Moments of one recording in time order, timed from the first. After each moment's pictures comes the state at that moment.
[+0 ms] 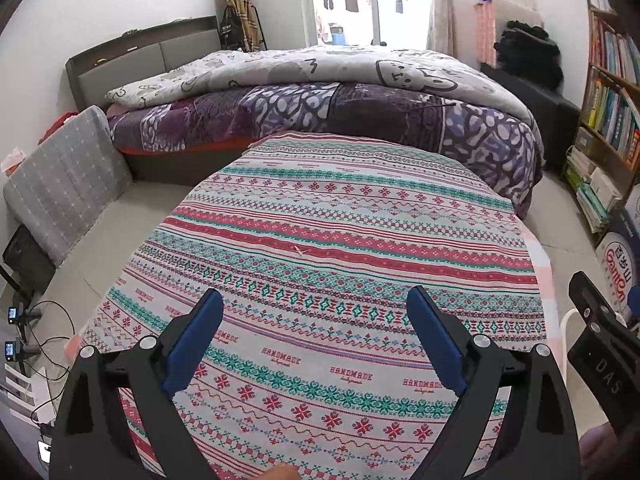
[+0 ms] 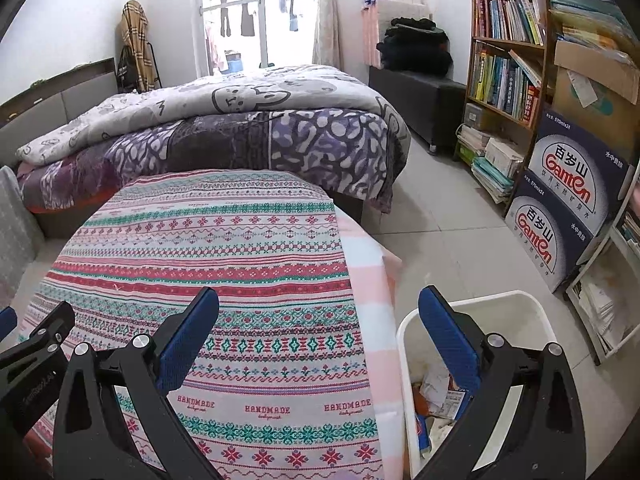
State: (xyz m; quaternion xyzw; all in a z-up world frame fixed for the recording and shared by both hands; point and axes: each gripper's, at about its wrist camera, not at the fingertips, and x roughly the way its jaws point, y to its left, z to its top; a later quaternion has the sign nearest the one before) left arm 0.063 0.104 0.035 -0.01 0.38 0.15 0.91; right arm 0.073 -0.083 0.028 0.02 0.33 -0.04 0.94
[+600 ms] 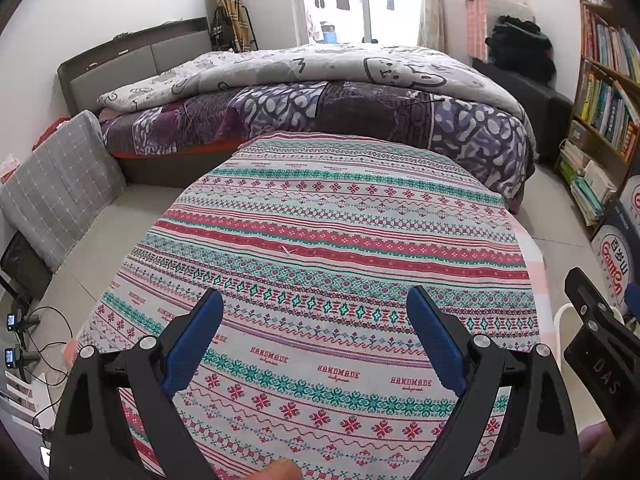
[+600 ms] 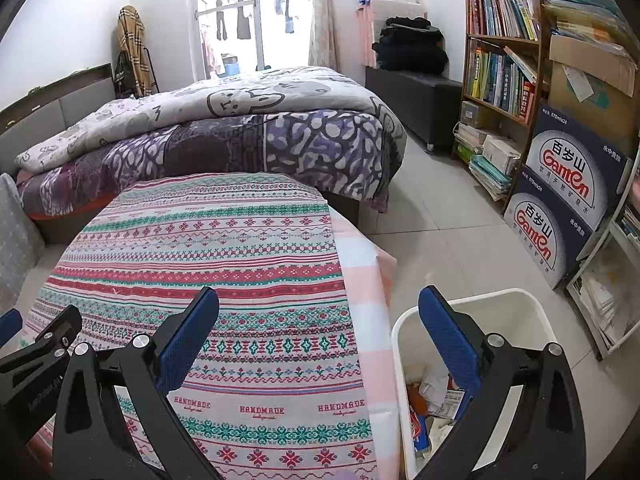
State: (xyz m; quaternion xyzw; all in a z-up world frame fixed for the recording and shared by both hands) left arm 0.065 0.094 0.035 0.00 0.38 0.14 0.91; right arm 0.072 -0.089 0.028 0.03 0.33 -0.04 0.94
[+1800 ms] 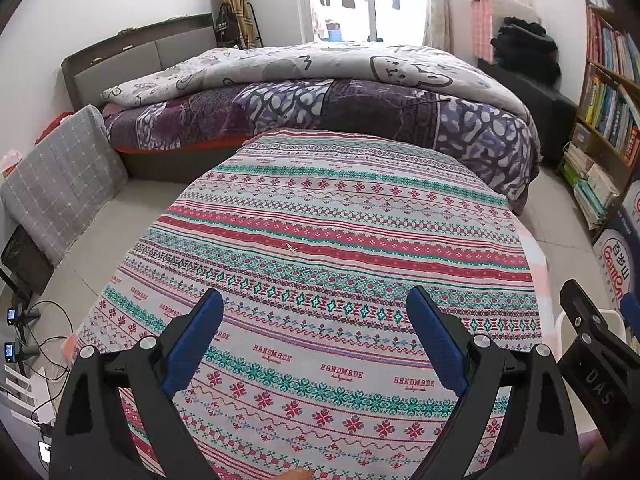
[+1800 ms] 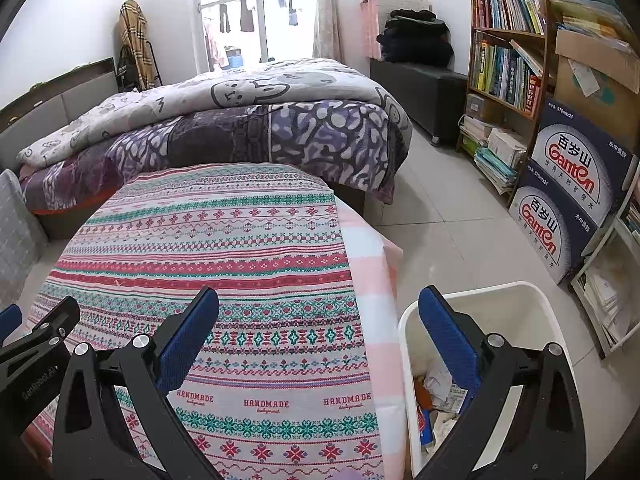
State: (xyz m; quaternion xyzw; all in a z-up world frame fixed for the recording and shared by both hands) left arm 0.064 0.098 0.034 -0.01 0.39 0.14 0.91; right arm 0.071 -0.084 0.021 0.03 0.34 -0.03 0.94
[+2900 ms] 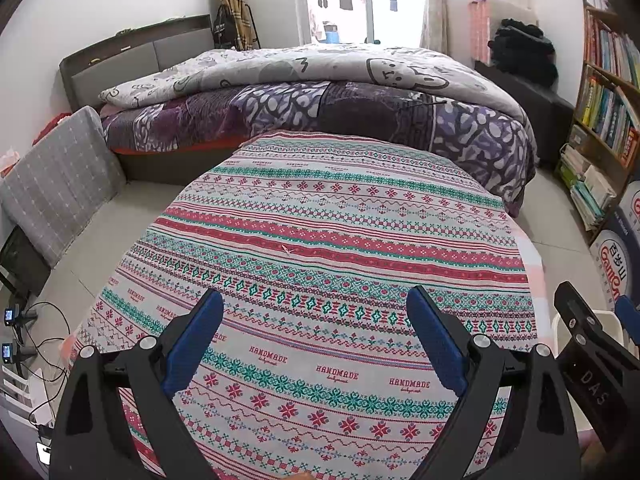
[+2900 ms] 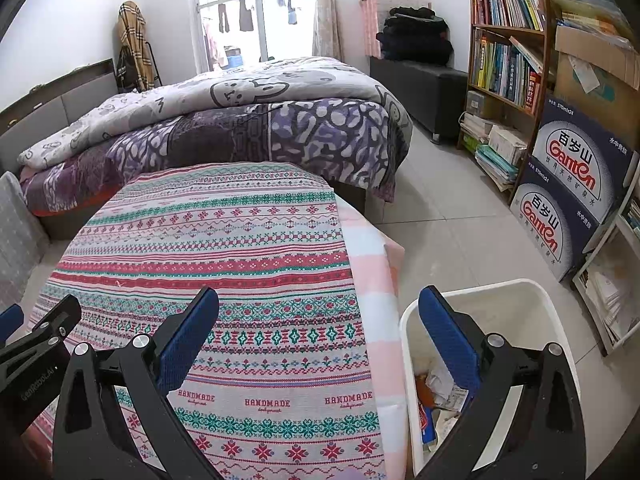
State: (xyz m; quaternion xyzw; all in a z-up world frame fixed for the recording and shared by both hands) left arm 0.063 0.093 0.036 -0.01 0.38 0.14 0.91; right arm 0.071 -0.084 0.020 0.03 0.35 -0.03 0.94
